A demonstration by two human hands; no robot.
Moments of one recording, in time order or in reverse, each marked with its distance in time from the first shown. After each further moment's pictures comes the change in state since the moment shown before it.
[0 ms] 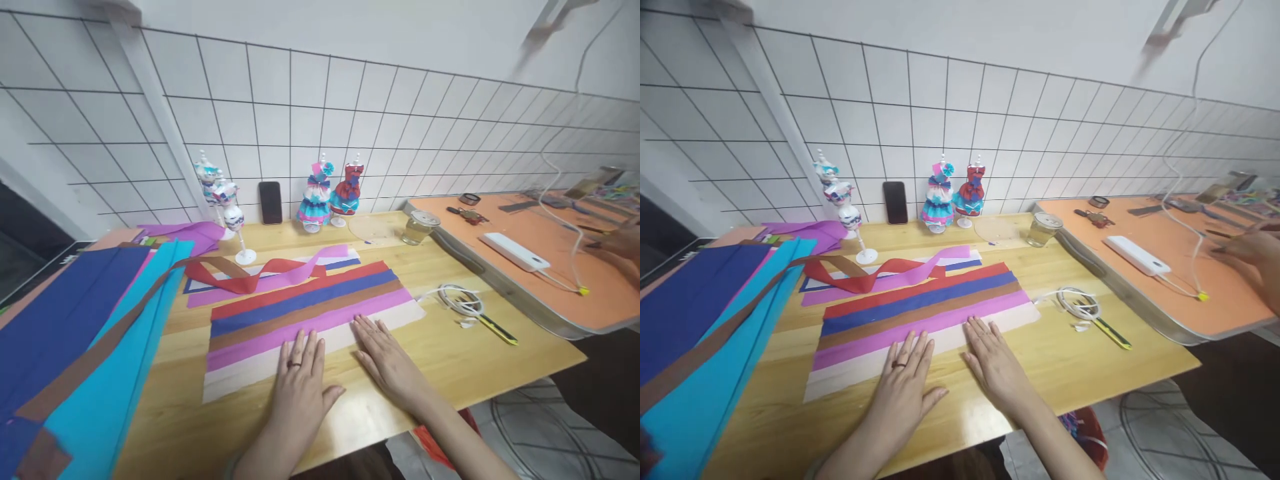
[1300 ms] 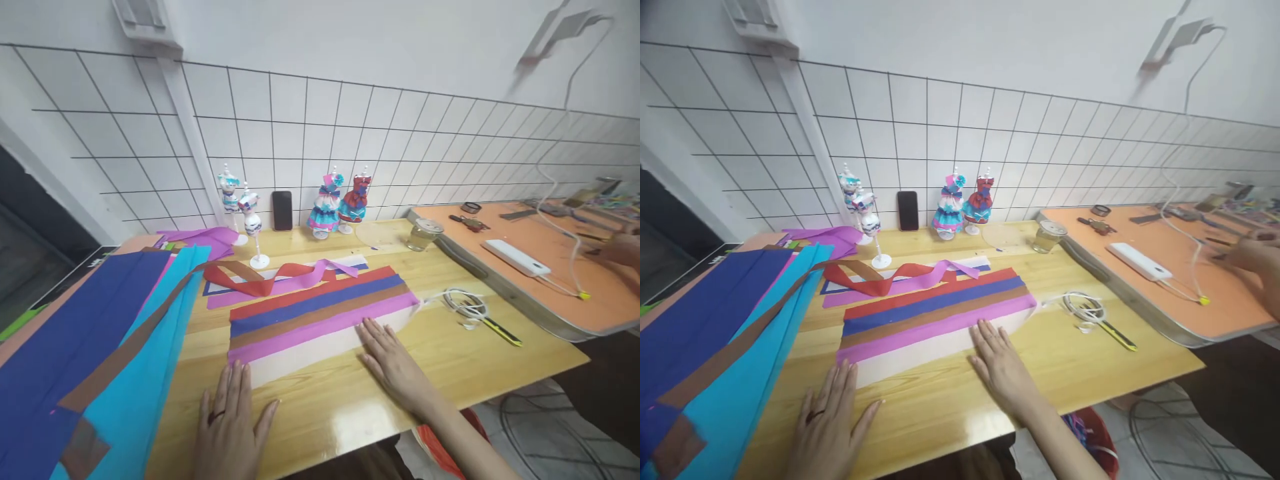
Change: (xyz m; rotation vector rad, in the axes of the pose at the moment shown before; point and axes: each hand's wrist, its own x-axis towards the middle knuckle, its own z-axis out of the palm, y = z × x) left_hand -0.101 -0.088 -0.017 0.285 0.119 -0.350; right_hand 0.002 -0.020 0.004 -0.043 -0.030 0.068
